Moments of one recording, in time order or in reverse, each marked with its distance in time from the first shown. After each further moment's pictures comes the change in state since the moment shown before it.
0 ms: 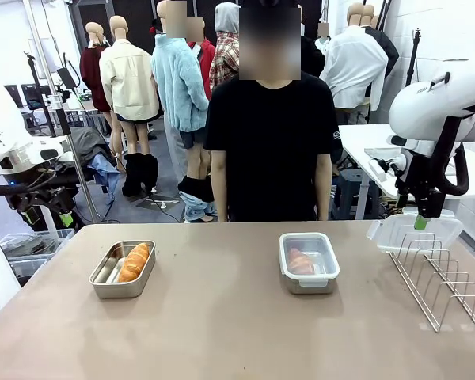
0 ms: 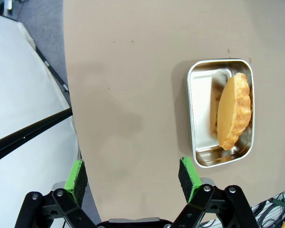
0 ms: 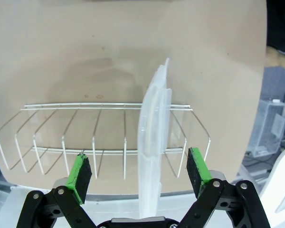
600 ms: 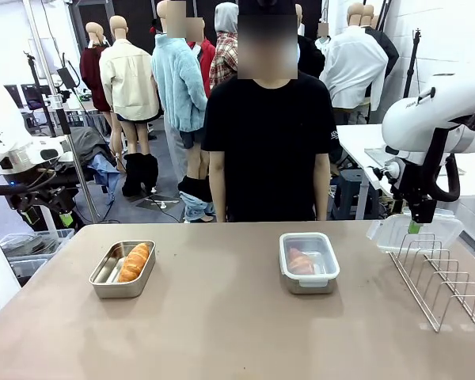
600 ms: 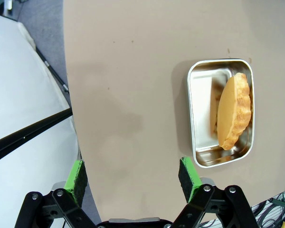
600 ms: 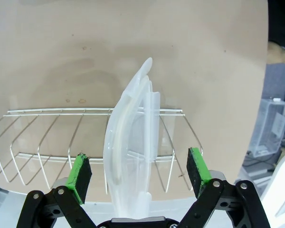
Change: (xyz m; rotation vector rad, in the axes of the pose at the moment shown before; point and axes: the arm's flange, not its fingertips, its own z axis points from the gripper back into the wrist) left arm 0.000 0.000 0.000 0.000 0.000 0.000; right arm -0.001 -0.020 -0.028 0.003 0.010 -0.003
